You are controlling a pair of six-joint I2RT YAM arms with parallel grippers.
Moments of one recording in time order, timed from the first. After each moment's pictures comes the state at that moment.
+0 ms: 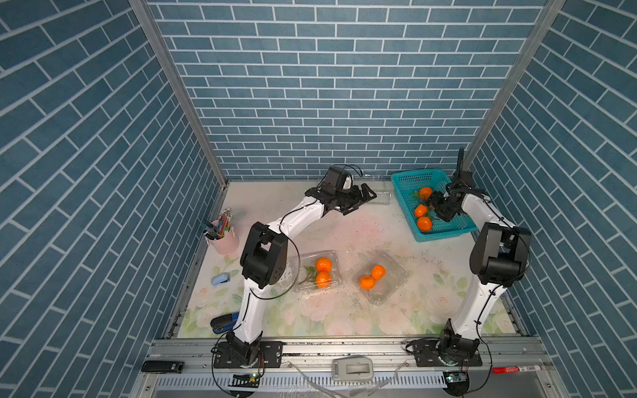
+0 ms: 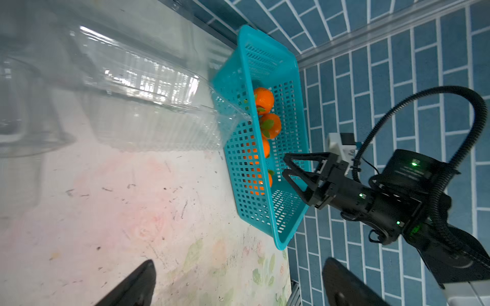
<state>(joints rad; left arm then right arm) -0.55 2.12 1.83 -0.32 0.49 -0.89 -0.11 1.98 1.65 -0.68 -0.26 0.50</state>
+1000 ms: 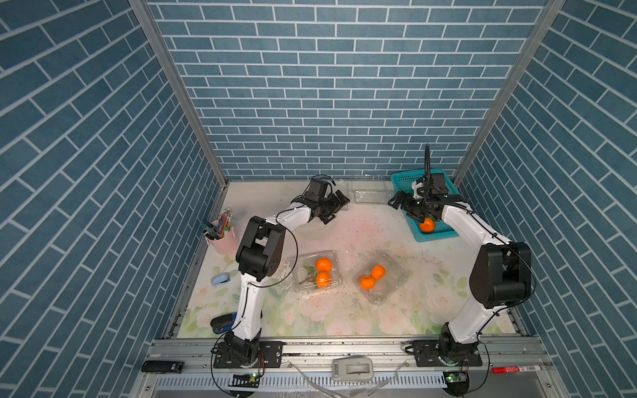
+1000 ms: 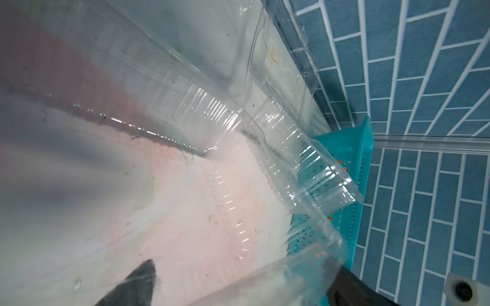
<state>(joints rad) -0.43 2.19 1.67 -0.18 0.37 -1.07 0.17 1.74 1.40 -0.55 -0.36 0.51</state>
